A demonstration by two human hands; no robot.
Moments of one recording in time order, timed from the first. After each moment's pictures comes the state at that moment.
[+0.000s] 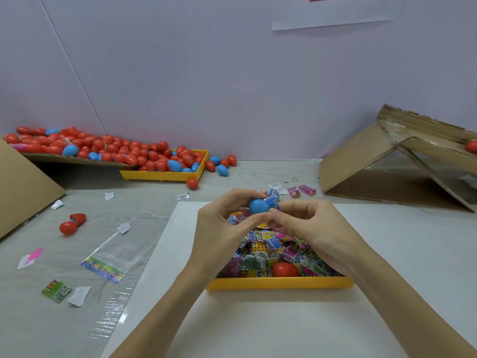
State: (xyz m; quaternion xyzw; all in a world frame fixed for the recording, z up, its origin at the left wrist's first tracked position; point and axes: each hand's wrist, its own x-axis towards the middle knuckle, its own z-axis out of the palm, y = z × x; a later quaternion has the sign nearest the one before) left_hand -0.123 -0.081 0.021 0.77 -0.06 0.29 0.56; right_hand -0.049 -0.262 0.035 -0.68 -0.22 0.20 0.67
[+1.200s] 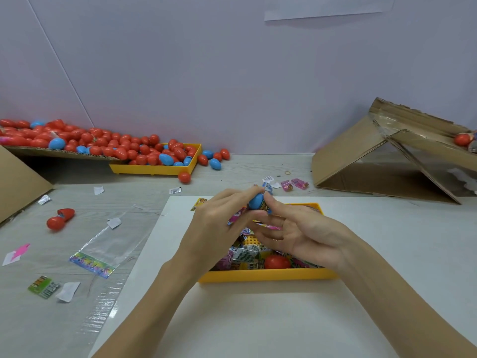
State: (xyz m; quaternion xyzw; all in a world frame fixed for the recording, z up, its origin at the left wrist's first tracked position) left_hand -0.119 -0.075 0.012 0.86 -0.17 0.40 0.26; right_hand -0.054 -0.255 0.040 -0.47 -0.09 0.45 0.75
